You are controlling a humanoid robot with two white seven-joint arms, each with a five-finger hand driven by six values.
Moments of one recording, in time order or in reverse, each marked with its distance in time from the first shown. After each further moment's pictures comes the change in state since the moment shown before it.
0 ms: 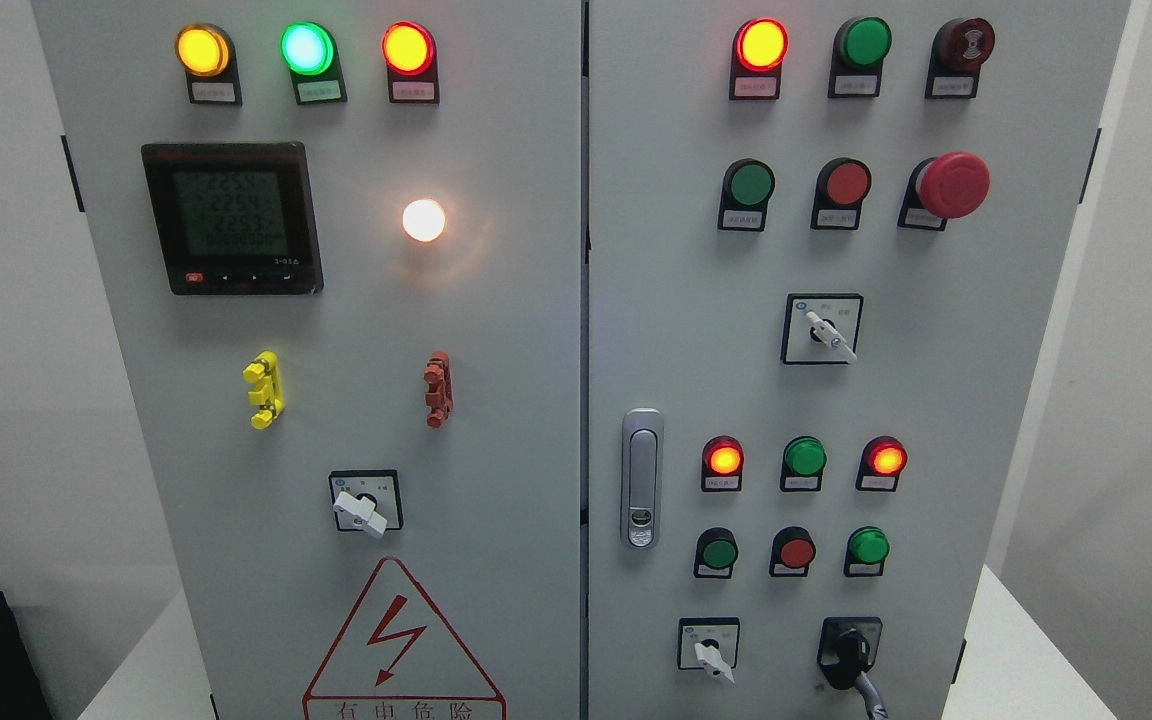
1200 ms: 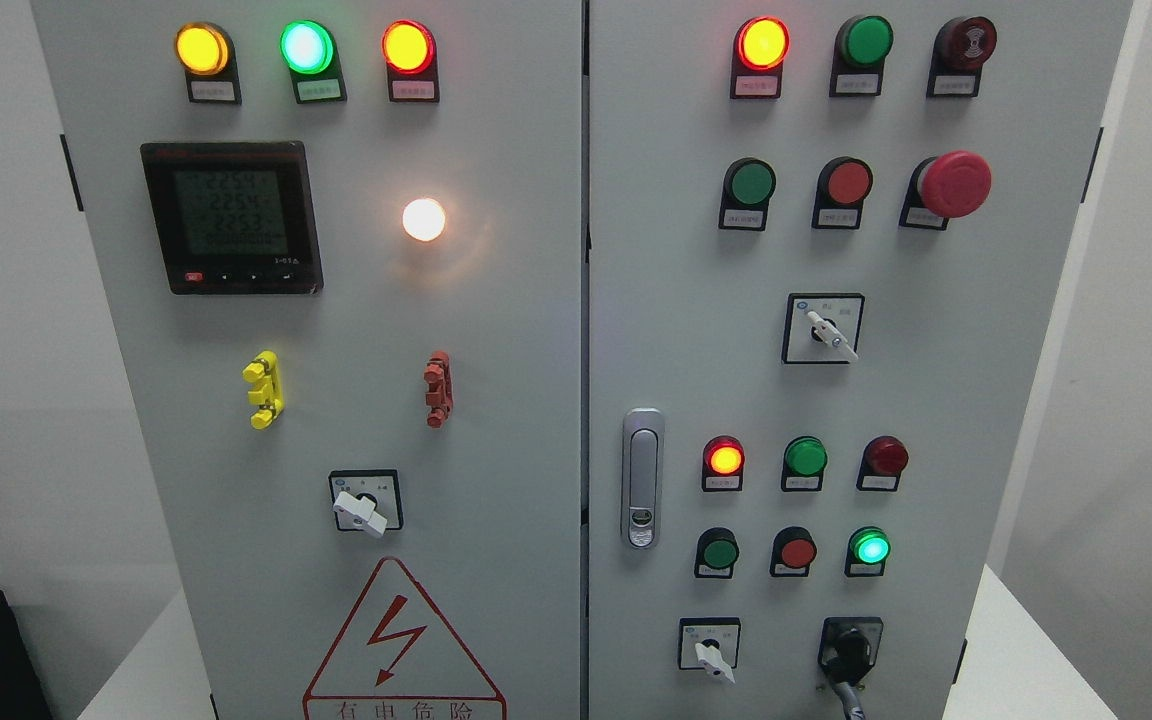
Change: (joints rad) left arm 0.000 0.000 0.000 0.000 0.000 0.000 0.000; right arm -0.003 0.018 0.026 0.001 -0.001 0.010 -0.006
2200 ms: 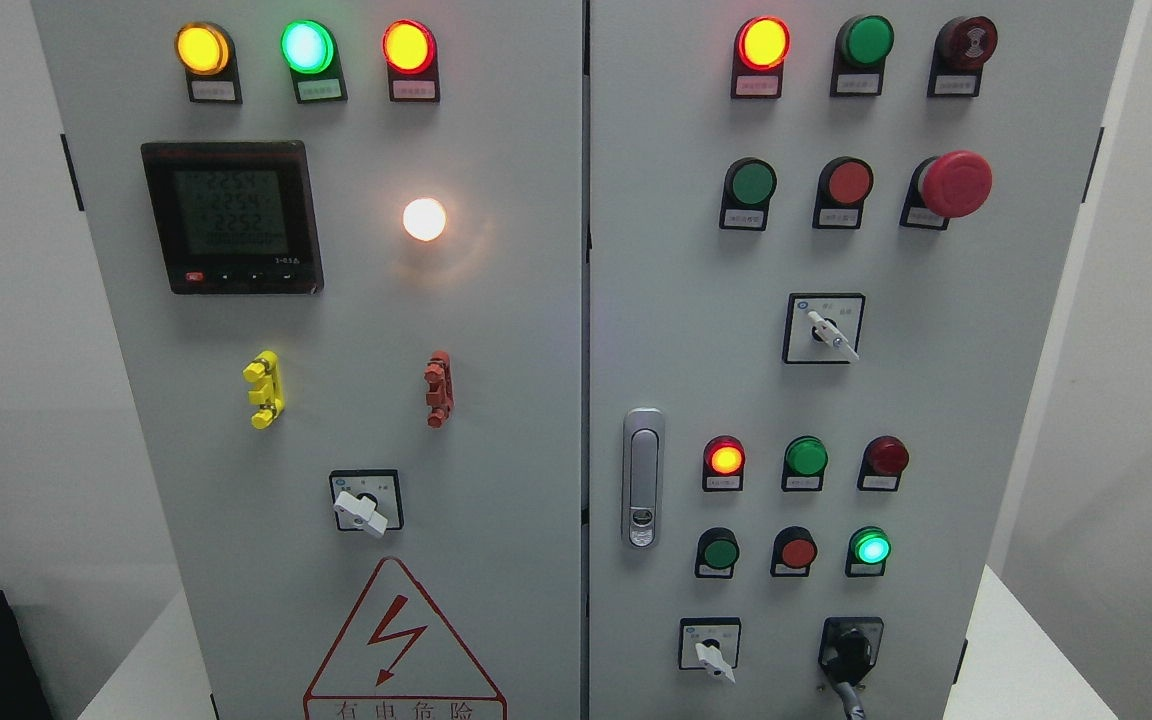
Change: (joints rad) left arm 0.000 0.000 0.000 0.000 0.000 0.000 0.000; right arm -0.002 -0.008 0.000 0.000 -0.001 0.002 0.000
